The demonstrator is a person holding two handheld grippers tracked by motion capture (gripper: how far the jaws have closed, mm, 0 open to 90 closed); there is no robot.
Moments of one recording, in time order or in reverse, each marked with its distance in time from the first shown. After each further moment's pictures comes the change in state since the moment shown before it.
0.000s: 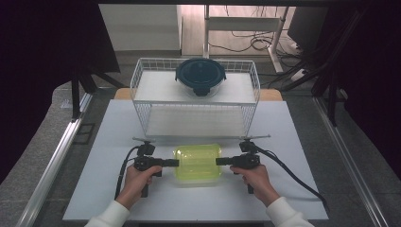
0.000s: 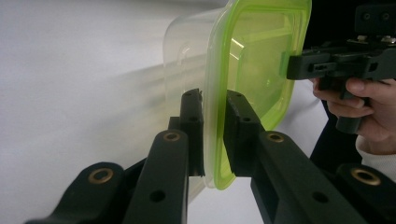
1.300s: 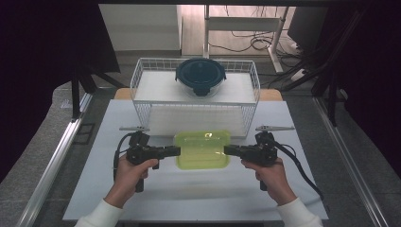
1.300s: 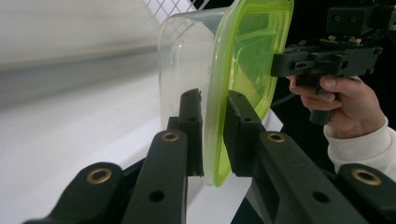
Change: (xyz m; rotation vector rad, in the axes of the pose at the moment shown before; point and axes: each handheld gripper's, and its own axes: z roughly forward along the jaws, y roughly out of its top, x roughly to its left) left arm -0.076 0.023 -0.054 -0.137 -0.072 0.216; right arm 0.065 0.014 -0.072 -0.194 0.024 -0.230
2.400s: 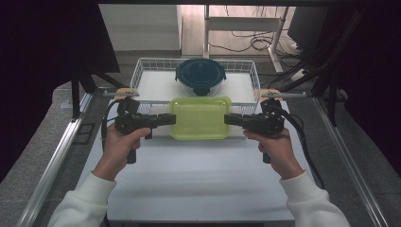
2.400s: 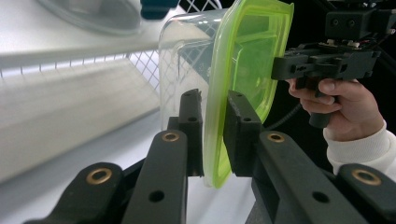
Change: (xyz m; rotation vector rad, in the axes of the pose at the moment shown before) left arm -0.036 0.079 -0.038 -0.082 0.013 0.127; right arm 0.037 0.081 -0.024 -0.094 0.004 -0.120
